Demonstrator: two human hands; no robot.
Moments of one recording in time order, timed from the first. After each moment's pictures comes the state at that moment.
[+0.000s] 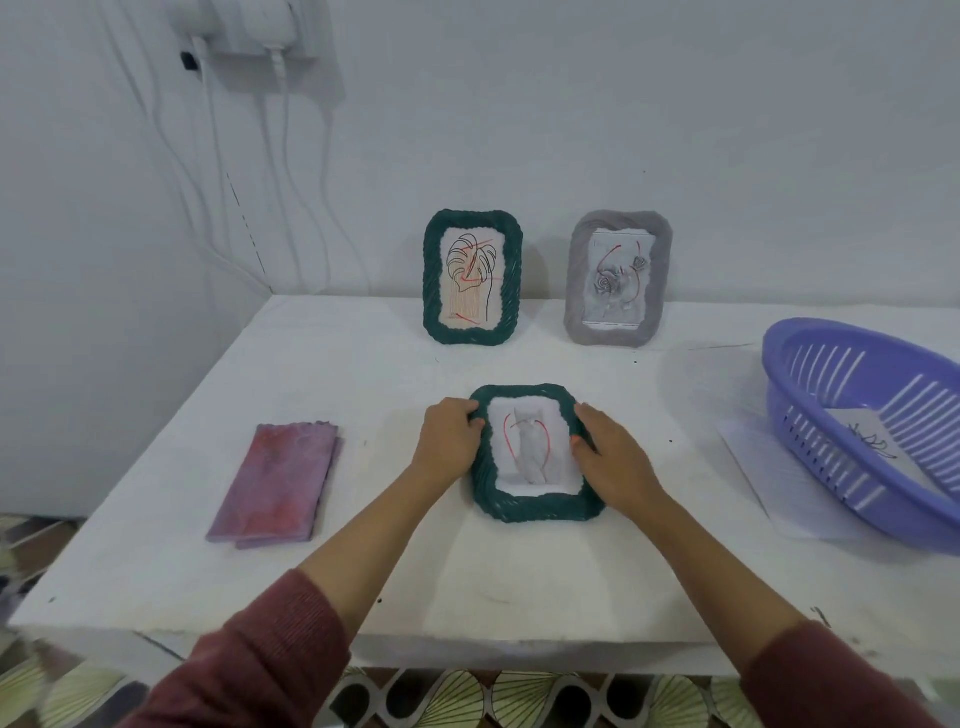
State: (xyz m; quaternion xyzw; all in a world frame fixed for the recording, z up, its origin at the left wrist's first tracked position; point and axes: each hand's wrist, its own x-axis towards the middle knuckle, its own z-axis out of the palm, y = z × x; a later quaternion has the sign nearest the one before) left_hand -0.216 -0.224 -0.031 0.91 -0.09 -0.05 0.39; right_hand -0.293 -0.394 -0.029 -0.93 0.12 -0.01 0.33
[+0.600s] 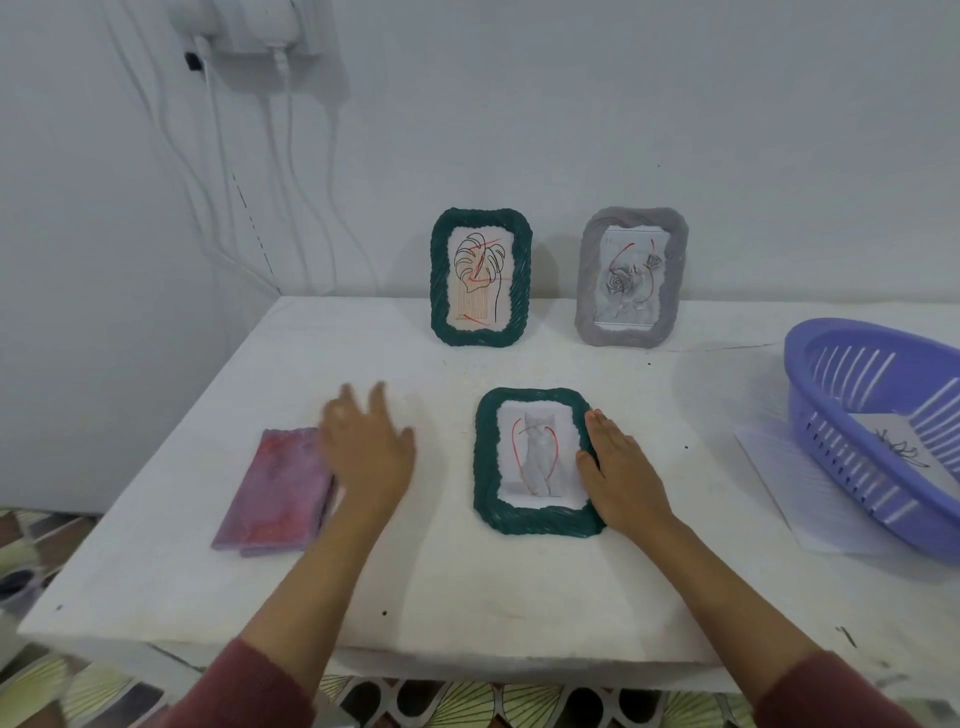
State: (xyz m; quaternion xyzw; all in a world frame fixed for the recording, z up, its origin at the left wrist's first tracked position) left_hand -0.218 -0.165 -0.033 0.98 0.07 0.07 0.18; right_hand -0.287 -0.398 -0.053 -0.97 0.09 0.00 0.24
